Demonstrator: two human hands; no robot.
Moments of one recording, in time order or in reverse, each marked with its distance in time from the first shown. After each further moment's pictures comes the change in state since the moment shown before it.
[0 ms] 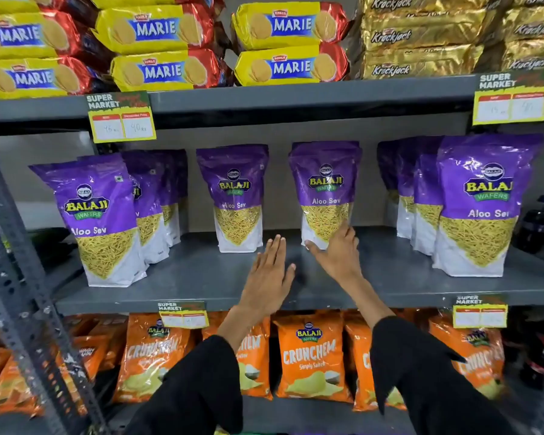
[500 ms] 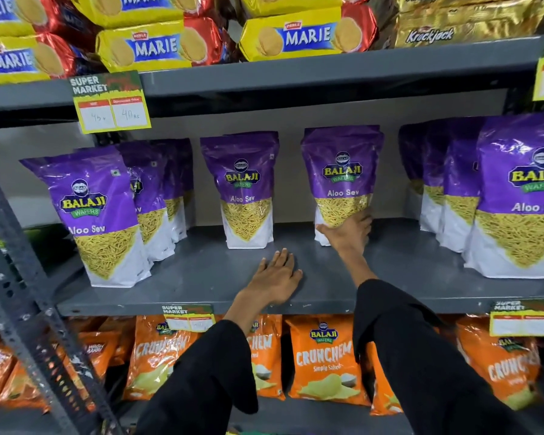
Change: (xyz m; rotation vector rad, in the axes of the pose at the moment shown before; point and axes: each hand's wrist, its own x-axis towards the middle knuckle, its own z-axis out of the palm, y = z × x) left_hand 0.033 -0.033 0.013 0.105 -0.493 -0.122; right_hand 0.066 -0.004 0.047 0.117 0.120 0.290
